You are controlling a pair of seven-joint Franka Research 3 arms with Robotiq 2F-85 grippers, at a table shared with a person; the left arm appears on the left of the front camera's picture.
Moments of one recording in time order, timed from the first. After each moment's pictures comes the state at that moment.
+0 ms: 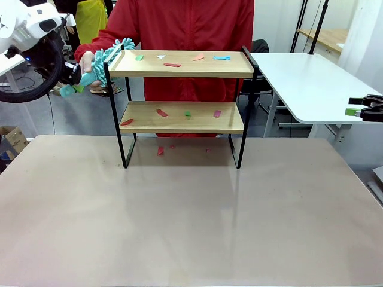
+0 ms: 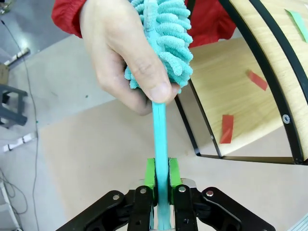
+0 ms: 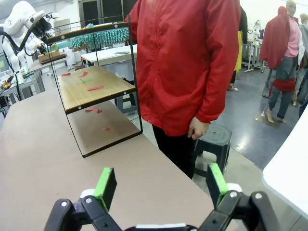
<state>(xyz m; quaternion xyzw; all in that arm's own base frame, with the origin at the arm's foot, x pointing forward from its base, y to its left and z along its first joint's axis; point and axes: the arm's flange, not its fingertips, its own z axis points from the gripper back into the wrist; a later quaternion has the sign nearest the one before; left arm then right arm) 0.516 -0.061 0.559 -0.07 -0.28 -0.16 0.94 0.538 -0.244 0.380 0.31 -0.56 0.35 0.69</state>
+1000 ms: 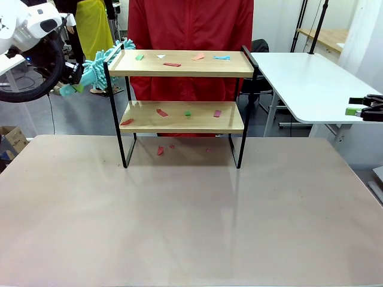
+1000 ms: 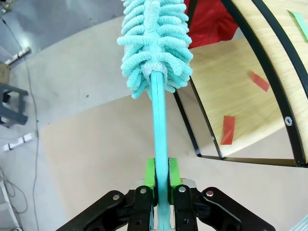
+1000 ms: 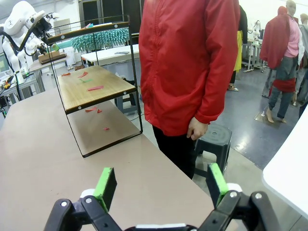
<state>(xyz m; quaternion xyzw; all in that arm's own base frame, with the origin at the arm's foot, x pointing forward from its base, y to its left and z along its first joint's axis) 0.517 -0.062 0.557 -0.06 -0.28 -0.16 0.95 0.538 -0.244 0.380 0.31 -0.56 0.35 0.69</state>
